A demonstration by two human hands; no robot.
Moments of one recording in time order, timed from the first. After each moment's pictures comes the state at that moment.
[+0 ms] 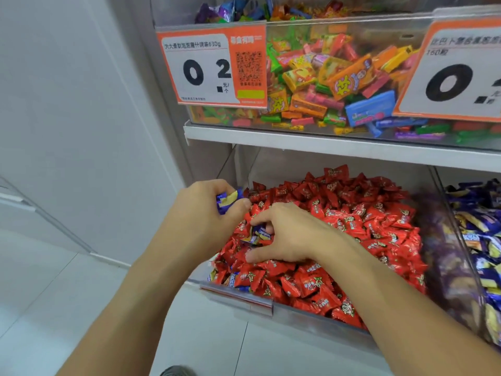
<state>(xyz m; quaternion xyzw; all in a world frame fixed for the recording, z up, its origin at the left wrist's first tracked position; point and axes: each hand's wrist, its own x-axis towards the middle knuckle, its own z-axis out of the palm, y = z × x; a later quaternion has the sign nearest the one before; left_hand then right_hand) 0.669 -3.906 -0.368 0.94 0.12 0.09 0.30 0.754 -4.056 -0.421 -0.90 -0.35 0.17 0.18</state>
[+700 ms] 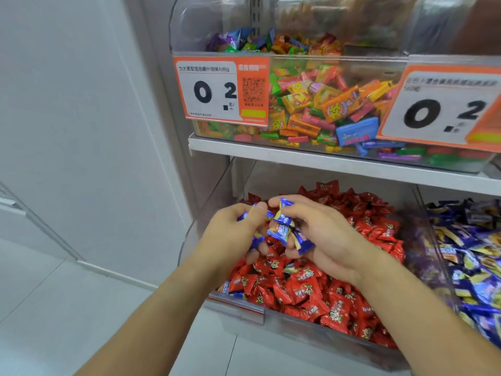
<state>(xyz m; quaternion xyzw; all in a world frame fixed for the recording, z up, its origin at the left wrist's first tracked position) 0.682 -3.936 -0.401 0.73 0.16 0.00 0.66 0.736 -4.086 -0.398 -0.63 -0.07 0.29 0.72</state>
